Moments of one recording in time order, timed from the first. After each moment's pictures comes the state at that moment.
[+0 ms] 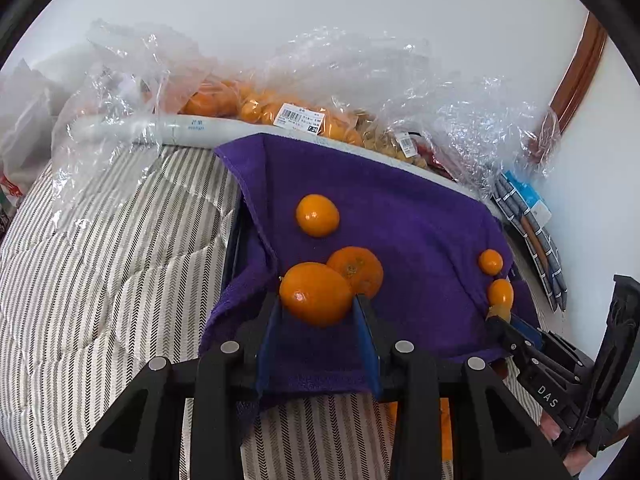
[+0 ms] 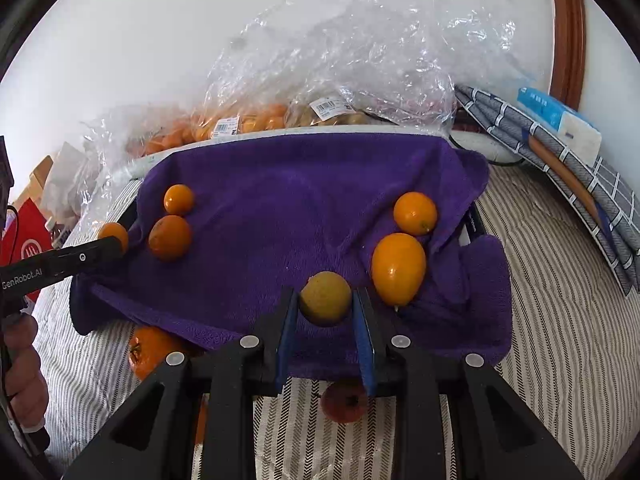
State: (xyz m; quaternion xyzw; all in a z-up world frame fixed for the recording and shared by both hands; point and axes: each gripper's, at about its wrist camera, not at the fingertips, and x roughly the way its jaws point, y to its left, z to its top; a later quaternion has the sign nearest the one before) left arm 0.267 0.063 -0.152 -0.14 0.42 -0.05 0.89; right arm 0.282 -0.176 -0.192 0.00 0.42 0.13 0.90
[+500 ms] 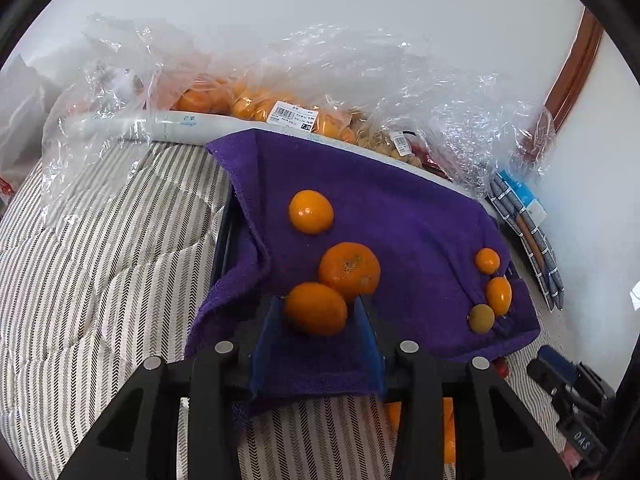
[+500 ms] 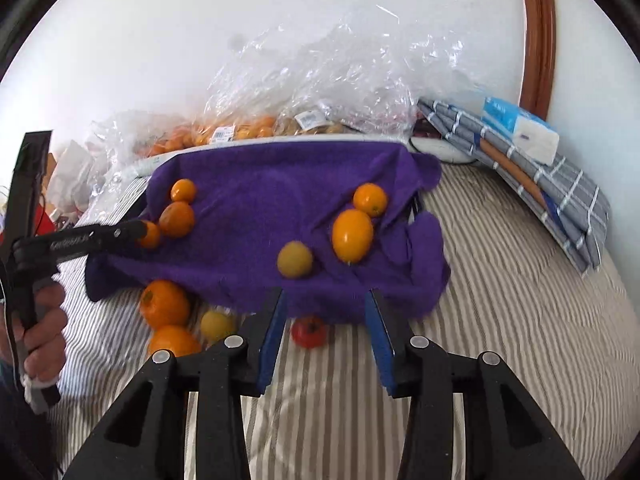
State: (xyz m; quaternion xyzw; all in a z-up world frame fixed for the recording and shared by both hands) left arm 0.267 0.064 -0.156 -0.14 0.42 -0.06 0.90; right arm 0.227 -0.205 -0.173 0.00 0.40 0.12 0.91
